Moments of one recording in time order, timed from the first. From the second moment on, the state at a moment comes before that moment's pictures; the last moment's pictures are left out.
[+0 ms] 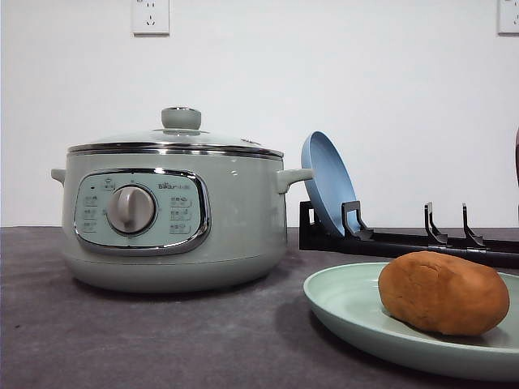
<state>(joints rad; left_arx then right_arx) 0.01 0.01 0.03 -0.18 0.04 -0.04 0.02 0.01 0.02 -0.17 0.00 0.01</state>
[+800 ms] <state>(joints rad) 0.01 0.01 0.03 -0.18 0.04 -0.04 0.02 0.01 0.02 -0.17 0.00 0.01</state>
